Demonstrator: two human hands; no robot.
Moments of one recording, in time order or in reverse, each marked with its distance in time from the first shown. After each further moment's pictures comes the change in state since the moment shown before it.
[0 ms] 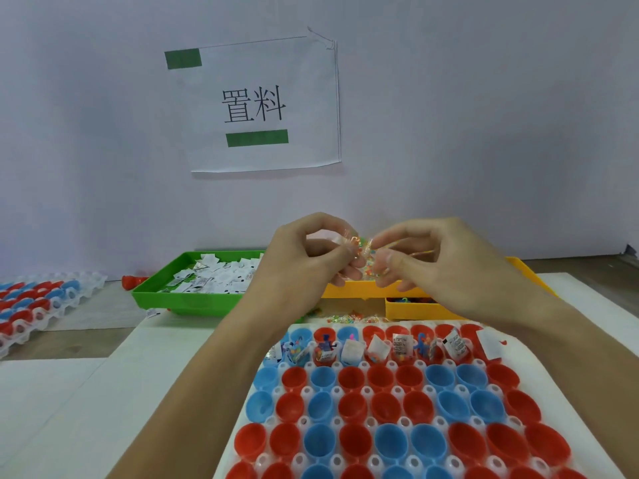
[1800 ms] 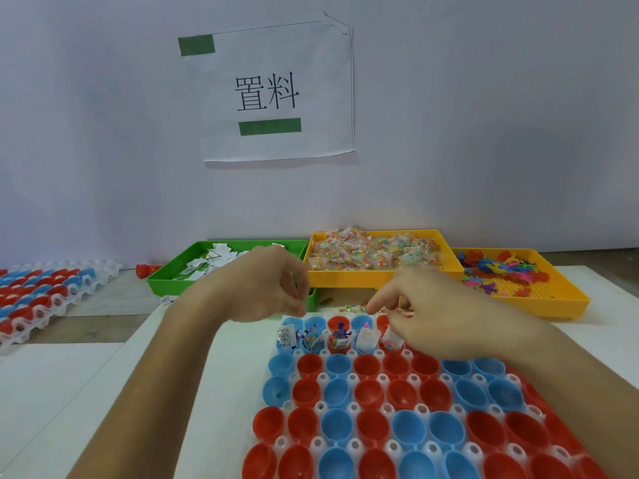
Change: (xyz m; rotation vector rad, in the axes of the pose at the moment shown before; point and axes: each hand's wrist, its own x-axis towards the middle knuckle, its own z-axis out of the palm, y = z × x) left_hand 0.004 -0.023 -0.063 0.872 -0.370 -0.209; right_hand -0.010 0.002 0.035 -0.521 -0.374 0.143
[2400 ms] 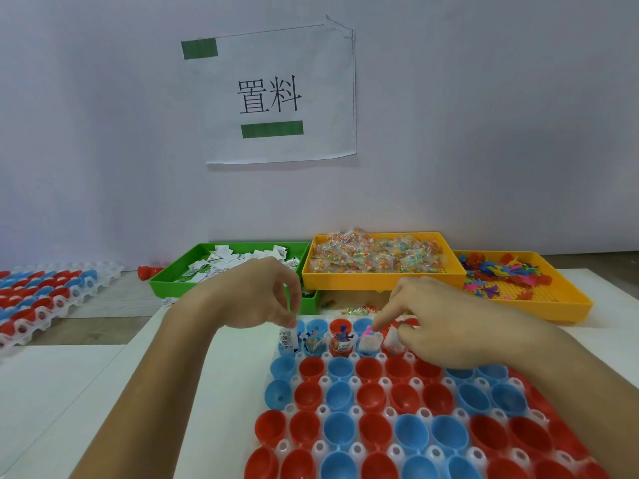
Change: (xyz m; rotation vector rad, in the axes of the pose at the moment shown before) left_hand 0.006 -0.020 0.004 0.052 -0.077 -0.042; right_hand -0.004 -0.001 -0.003 -0.110 -0.162 0.016
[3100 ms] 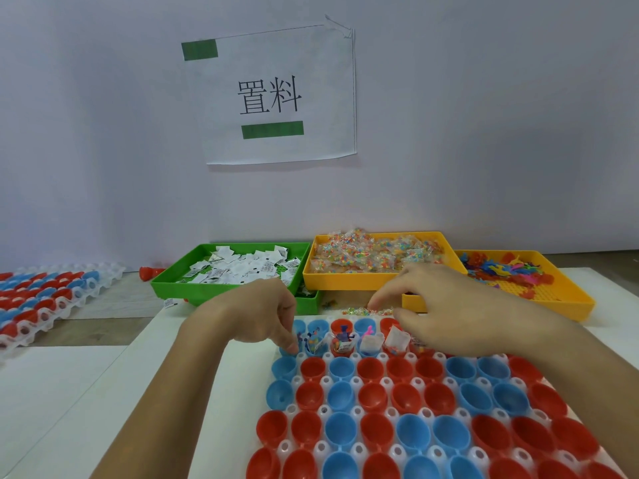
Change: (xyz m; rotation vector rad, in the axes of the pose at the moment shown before) left_hand 0.011 -0.012 0.019 0.020 -0.105 -0.068; right_hand 0.003 0.009 -0.006 0.055 0.149 -0.085
